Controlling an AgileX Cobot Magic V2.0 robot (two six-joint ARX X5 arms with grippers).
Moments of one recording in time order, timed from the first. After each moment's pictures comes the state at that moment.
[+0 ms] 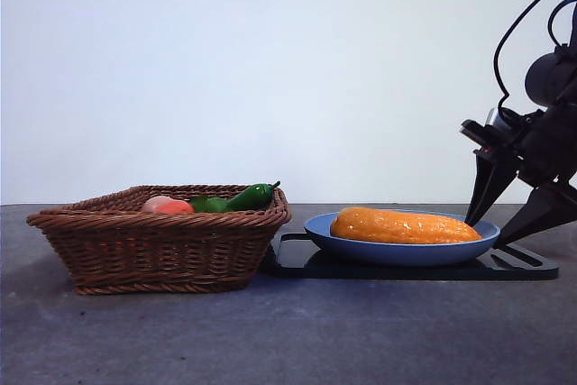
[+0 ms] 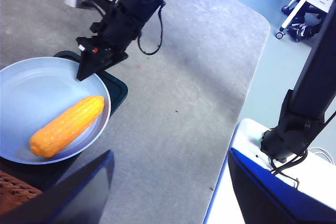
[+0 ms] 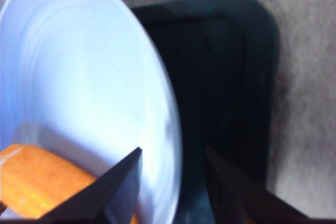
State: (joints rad) left arm -0.83 1.28 1.41 -0.70 0.37 -0.05; right arm -0.02 1.88 1.22 -0.55 -0.60 0.21
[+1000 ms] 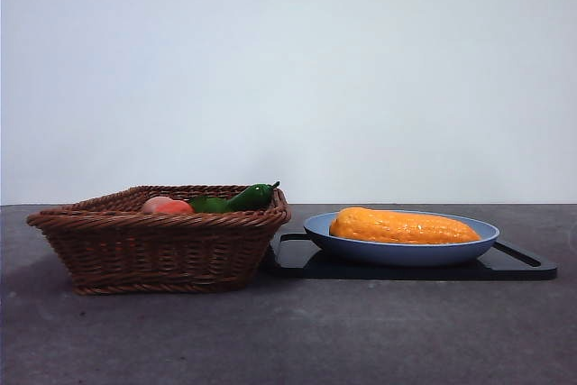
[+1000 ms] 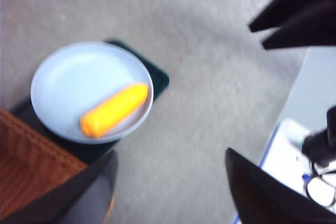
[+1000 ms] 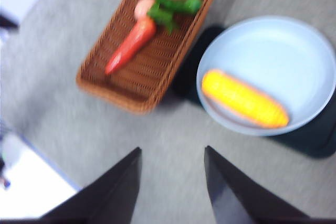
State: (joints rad) left arm -0.77 1.28 1.41 -0.76 0.28 -0.03; right arm 0.26 0.93 1.15 -0.98 -0.49 0.07
